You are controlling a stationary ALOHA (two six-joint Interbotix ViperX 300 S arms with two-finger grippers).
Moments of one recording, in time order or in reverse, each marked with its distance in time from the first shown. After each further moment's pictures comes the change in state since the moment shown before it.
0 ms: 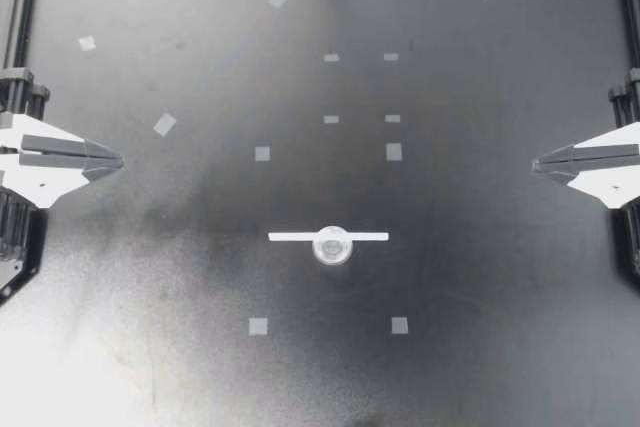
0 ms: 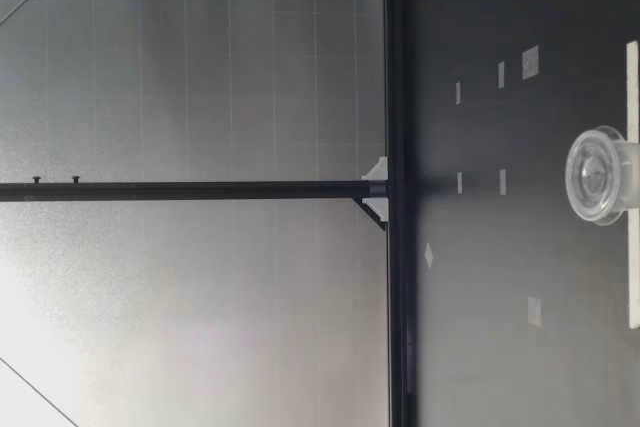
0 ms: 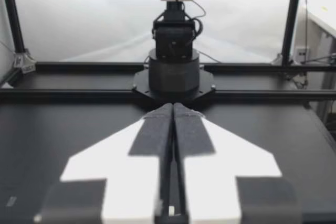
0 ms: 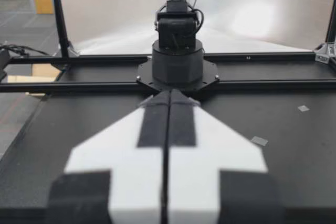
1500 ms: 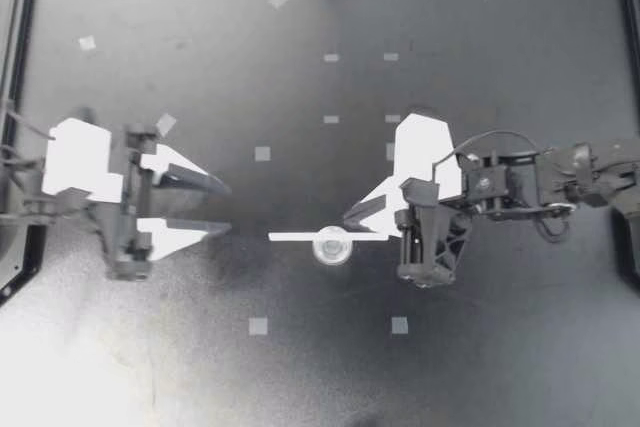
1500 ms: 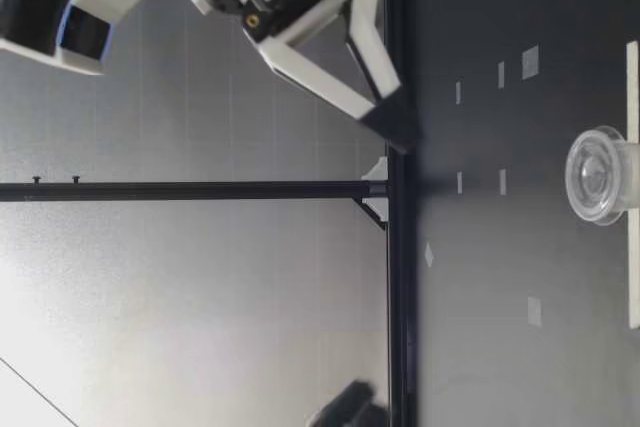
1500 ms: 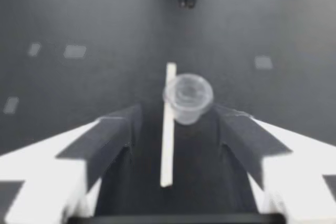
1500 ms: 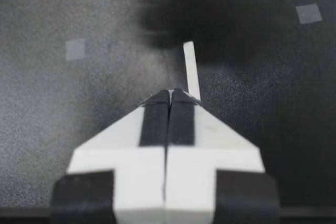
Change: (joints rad) left arm 0.006 0.684 -0.017 -0.015 -0.244 -0.041; right arm -0.005 0.910 -0.426 0.023 0.242 0.123
